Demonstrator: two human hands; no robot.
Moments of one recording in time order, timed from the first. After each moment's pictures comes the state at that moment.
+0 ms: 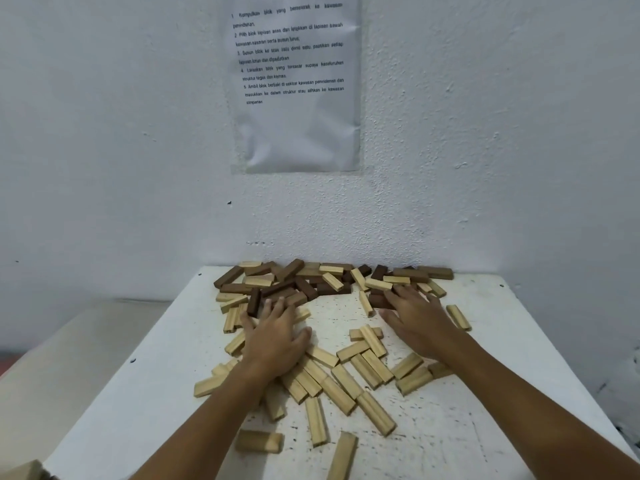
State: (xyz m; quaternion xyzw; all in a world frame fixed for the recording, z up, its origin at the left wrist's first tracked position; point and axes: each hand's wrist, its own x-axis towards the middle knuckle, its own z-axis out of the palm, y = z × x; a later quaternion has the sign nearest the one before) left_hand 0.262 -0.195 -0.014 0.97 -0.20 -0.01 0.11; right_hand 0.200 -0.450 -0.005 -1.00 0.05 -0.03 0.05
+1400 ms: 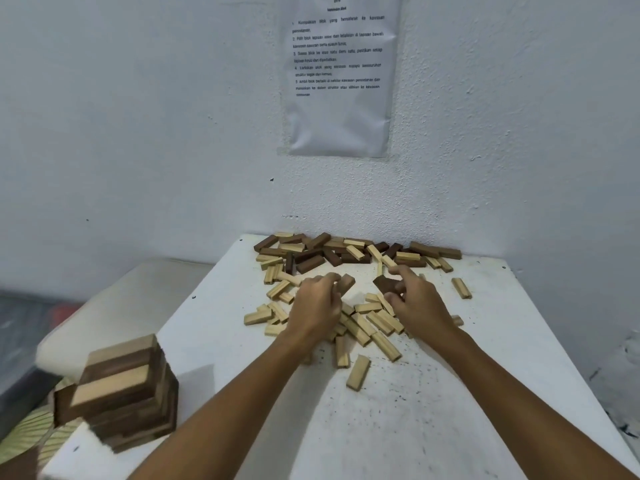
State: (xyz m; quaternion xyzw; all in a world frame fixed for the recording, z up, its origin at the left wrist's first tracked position) left_hand 0.187 -0.198 0.007 0.88 -0.25 0.19 0.35; right_hand 0.125 -0.378 0.025 -0.93 0.07 -0.18 0.32
